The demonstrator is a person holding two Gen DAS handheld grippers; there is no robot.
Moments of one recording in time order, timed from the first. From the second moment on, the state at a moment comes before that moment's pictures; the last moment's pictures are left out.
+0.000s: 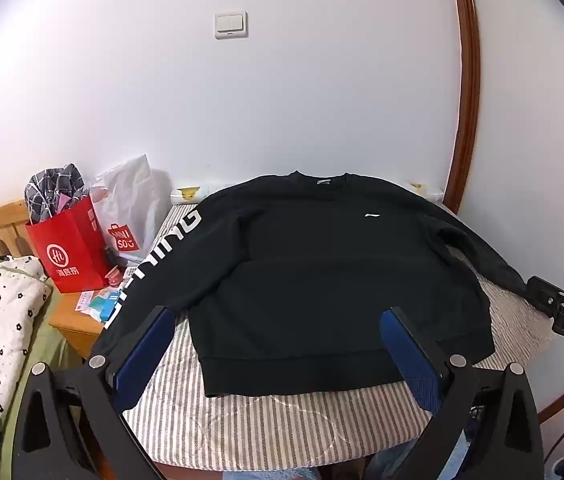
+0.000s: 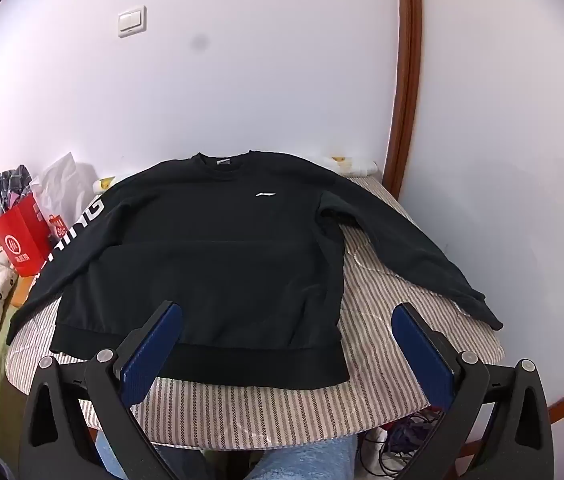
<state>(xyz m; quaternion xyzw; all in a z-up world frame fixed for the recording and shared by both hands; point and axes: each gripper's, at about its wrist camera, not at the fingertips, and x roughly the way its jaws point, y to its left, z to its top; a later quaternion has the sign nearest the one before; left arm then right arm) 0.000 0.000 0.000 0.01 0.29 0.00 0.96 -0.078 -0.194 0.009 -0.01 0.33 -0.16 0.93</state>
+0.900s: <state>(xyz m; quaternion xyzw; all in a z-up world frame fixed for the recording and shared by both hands) -0.004 0.003 0.005 0.01 0.28 0.00 0.96 -0.076 -0.179 0.016 -0.01 0.33 -0.14 0.93</state>
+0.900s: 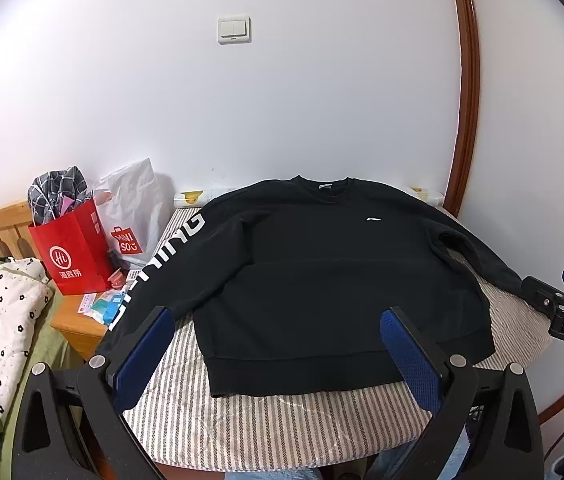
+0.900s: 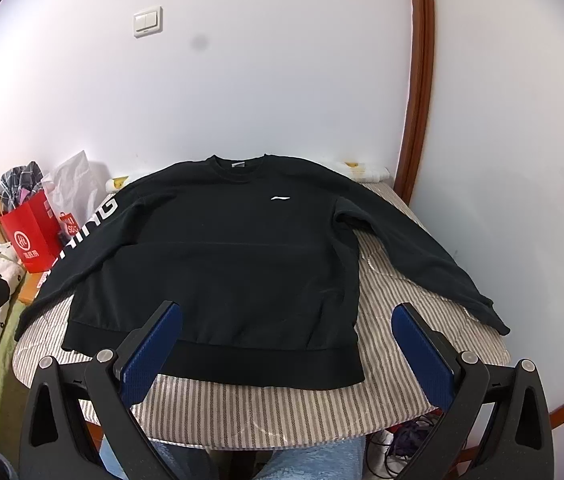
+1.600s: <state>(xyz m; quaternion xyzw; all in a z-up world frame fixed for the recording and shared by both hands) -0.005 0.000 0.005 0.00 0.28 -0.01 0.96 -0.078 -0.175 0.017 -0.01 0.33 -0.13 0.94</state>
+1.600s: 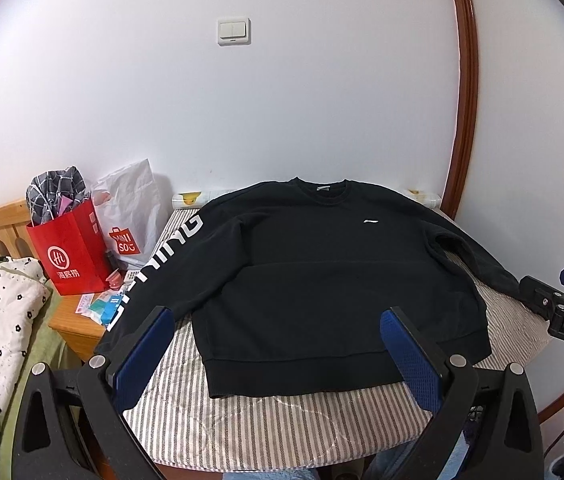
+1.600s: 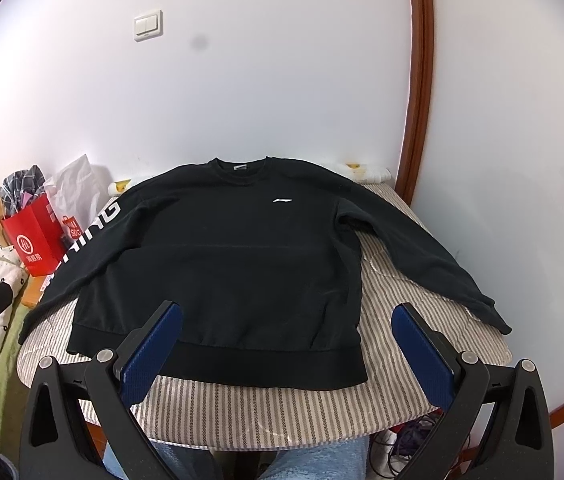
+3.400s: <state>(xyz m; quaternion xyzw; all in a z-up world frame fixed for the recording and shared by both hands) -0.007 0.003 0.007 0.00 0.27 -0.02 0.96 -0.087 -0.172 0.024 0.00 0.32 -0.13 0.94</state>
